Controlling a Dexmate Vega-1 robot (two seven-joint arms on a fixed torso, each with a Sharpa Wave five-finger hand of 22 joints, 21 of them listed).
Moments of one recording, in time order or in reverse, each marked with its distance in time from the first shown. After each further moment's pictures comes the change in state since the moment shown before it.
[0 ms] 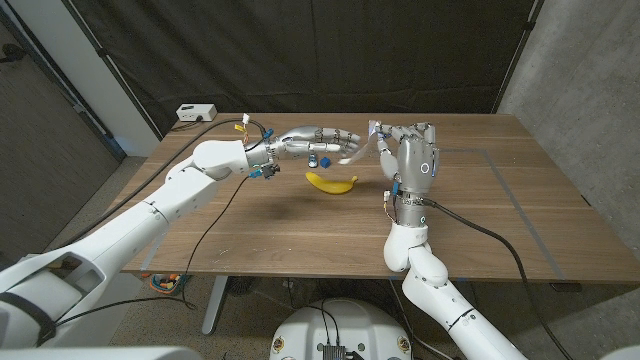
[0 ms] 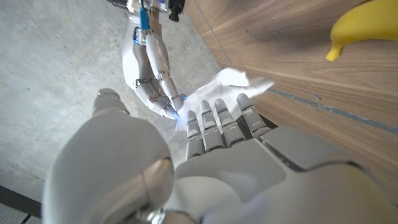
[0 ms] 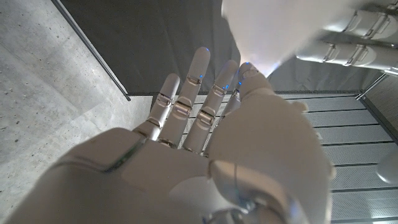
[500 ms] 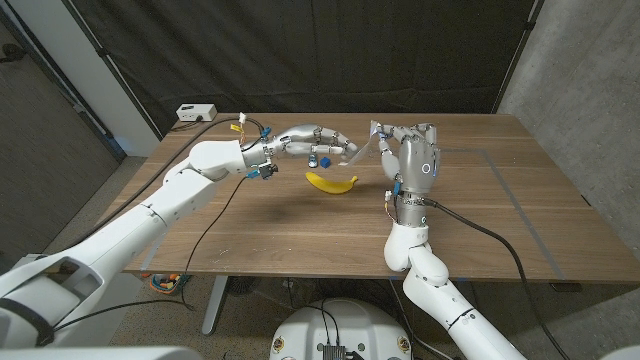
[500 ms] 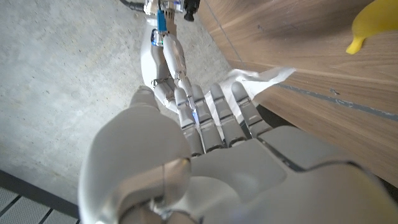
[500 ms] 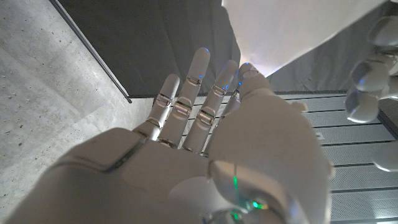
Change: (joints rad) left arm 0.086 -0.001 -0.064 -0.073 0.003 -0.020 0.052; left_hand 0.196 0.272 0.069 -0.047 -0.080 0.595 0.008 0.208 -0.021 0.514 -0.108 0.198 -0.073 0.456 -0.077 0.162 -0.078 0.244 -0.076 0.155 0.002; right arm 0.002 0.001 0.006 0.012 0.005 0.013 0.000; right_hand -0.001 0.000 -0.008 0.000 0.004 -0.009 -0.002 0.013 0.006 -0.007 -0.007 0.008 0.021 -0.012 0.007 0.000 0.010 -0.004 -0.004 0.008 -0.005
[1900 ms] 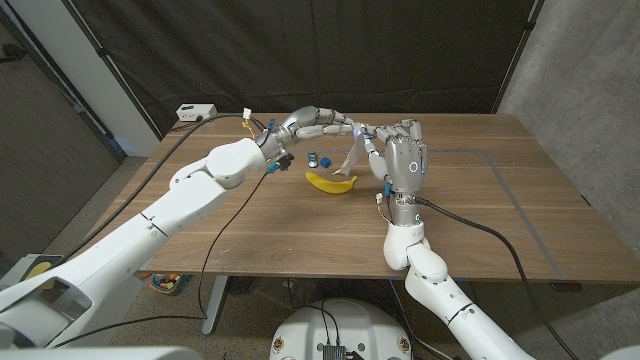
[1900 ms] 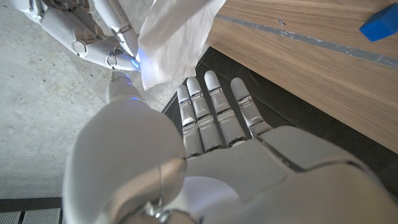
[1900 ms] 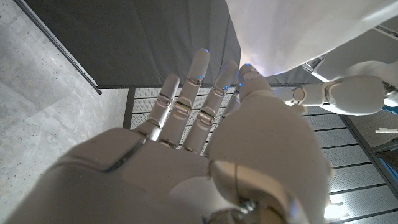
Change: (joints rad) left arm 0.061 0.013 -0.015 -0.285 0.197 0.364 0.554; left_hand 0.003 -0.163 -0.124 -0.022 0.029 -0.052 0.047 -0.039 0.030 0.014 -0.002 -0.039 0.009 0.033 -0.006 0.028 0.063 -0.051 0.038 0.146 0.074; right arm 0.026 0.006 0.007 0.042 -0.127 0.083 0.000; right_hand -0.011 0.014 -0.014 -0.008 0.014 -0.006 -0.011 0.000 0.012 -0.004 0.003 0.004 0.035 -0.004 -0.002 -0.012 0.009 0.000 0.000 0.008 -0.009
